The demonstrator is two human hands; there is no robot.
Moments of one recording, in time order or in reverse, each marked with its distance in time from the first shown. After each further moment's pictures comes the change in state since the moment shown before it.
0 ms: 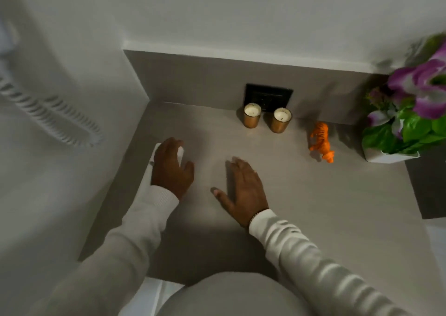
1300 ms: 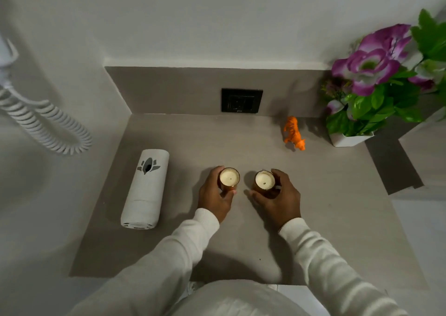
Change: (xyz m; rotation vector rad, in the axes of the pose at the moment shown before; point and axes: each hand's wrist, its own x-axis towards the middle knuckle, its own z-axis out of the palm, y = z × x) left_hand -0.082 0.042 0.085 -0.439 -0.236 -0.009; right_hand -0.070 0.052 -0.044 0.430 0.408 0.435
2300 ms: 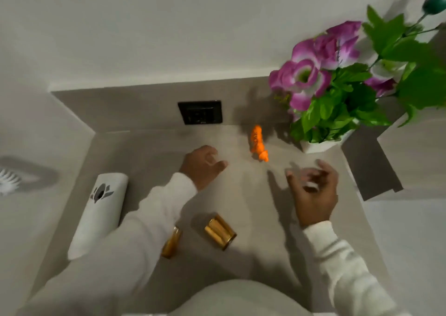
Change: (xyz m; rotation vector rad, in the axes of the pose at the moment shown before) left_hand 0.098 0.111 0.040 0.310 -0.280 -0.113; right_hand 0.074 0.047 -0.113 0.343 0.491 0.003
